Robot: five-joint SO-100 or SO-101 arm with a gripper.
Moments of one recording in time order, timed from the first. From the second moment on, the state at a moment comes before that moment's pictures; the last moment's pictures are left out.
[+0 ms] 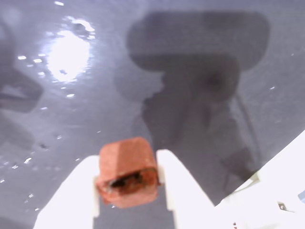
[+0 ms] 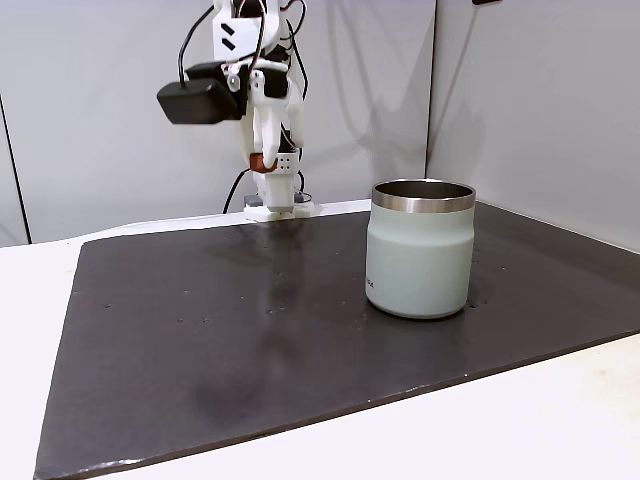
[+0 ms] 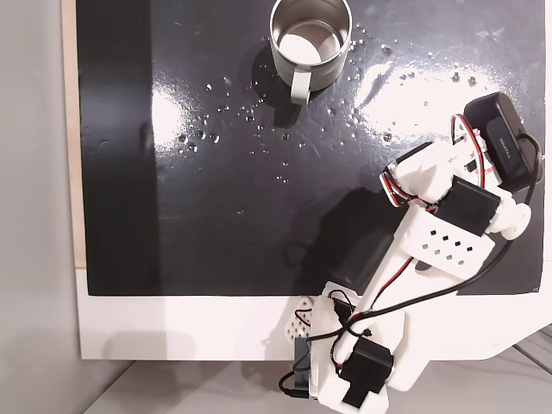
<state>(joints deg) 24.3 106.0 85.0 94.3 -54.7</state>
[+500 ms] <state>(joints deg) 22.5 104.8 70.8 97.8 -50.7</state>
